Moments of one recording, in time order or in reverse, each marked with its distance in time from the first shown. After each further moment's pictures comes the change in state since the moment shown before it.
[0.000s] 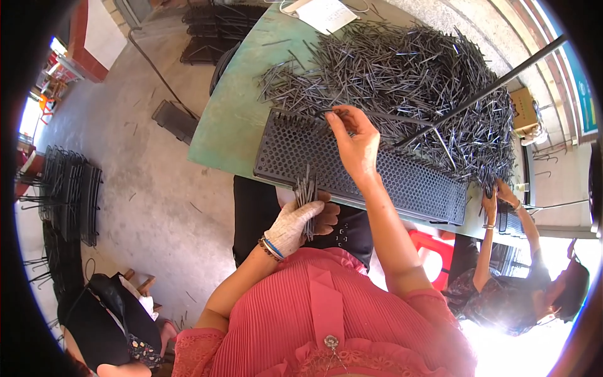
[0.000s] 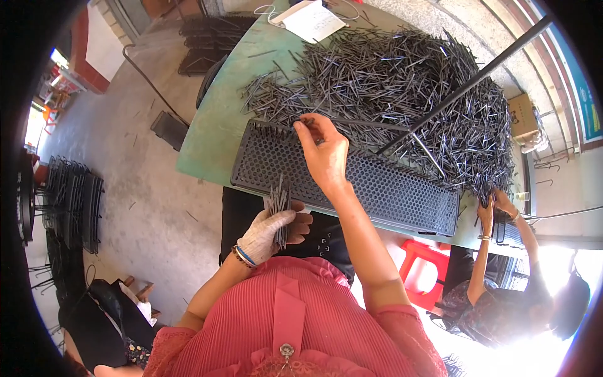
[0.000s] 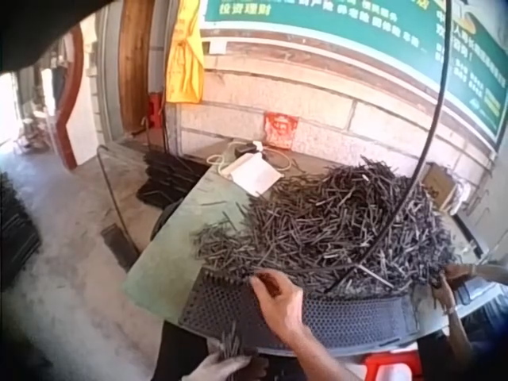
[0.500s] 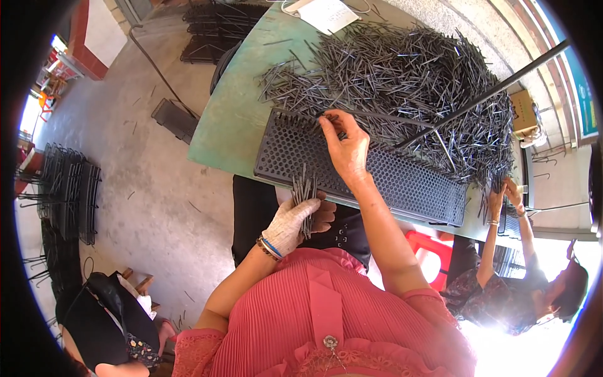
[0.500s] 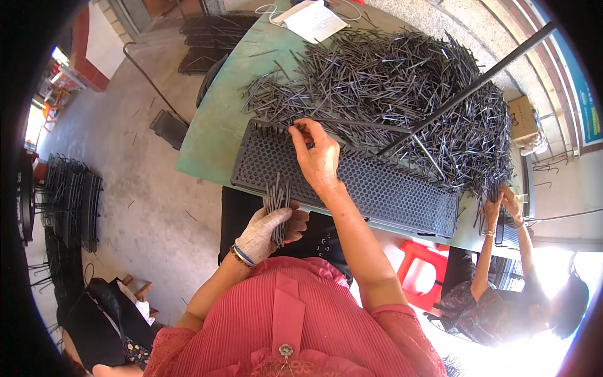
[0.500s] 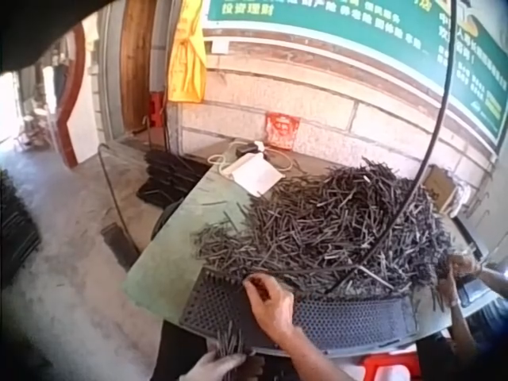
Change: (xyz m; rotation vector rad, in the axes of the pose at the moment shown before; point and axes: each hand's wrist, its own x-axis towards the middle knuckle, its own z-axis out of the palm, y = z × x) left_hand -0.001 0.005 0.001 -0.034 0.060 0.003; right_hand -0.005 0.016 0.011 -0.188 -0.017 -0.120
